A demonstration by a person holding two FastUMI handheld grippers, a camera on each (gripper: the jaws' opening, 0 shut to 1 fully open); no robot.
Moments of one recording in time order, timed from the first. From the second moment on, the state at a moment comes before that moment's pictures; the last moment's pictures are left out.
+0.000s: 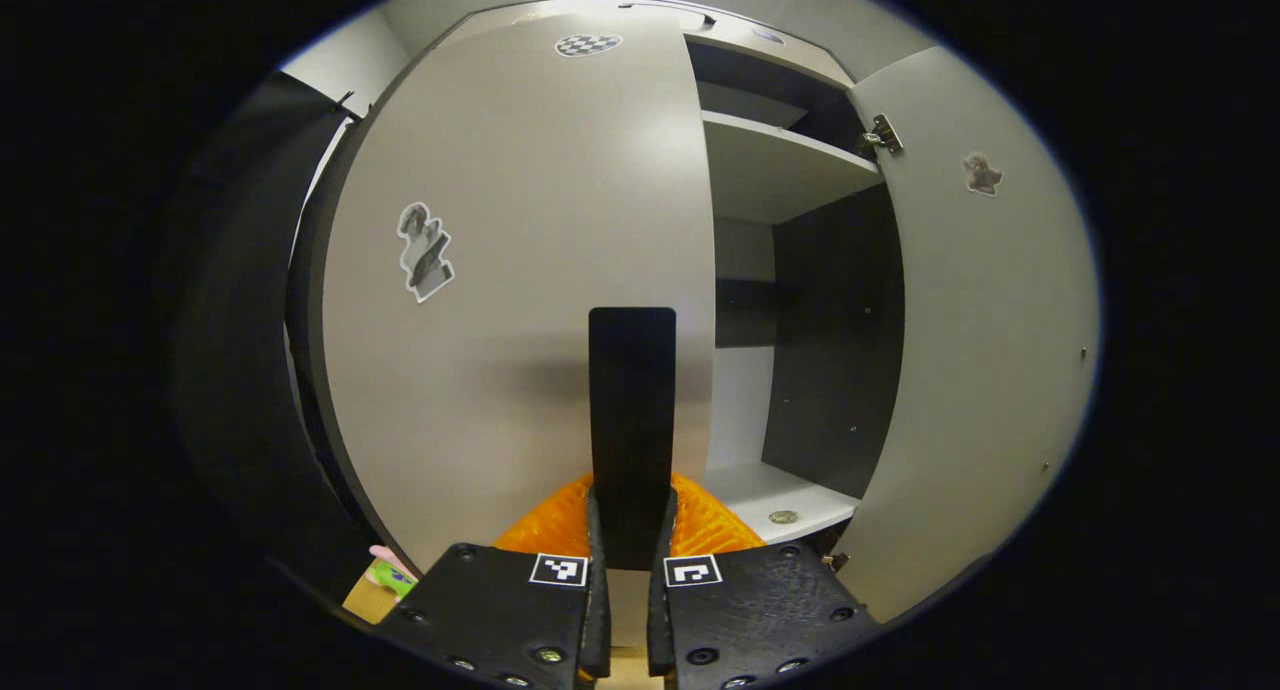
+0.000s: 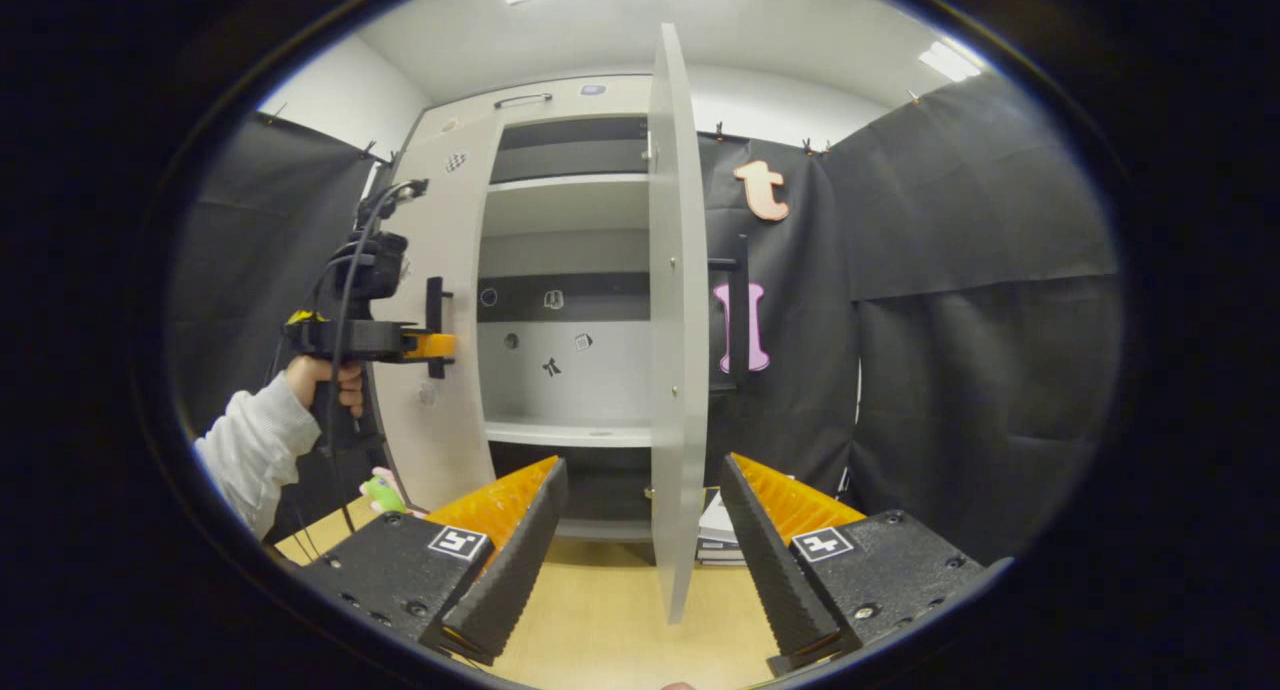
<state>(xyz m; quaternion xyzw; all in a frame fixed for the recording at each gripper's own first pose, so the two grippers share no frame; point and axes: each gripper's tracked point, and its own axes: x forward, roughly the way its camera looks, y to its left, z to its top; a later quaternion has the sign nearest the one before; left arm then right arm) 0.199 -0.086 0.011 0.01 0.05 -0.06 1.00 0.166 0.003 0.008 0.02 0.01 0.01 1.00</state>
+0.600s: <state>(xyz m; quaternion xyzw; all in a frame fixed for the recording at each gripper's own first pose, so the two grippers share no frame) 0.149 -0.050 0.016 0.02 0.03 -0.06 1.00 0.166 0.011 0.008 0.02 0.01 0.02 1.00</state>
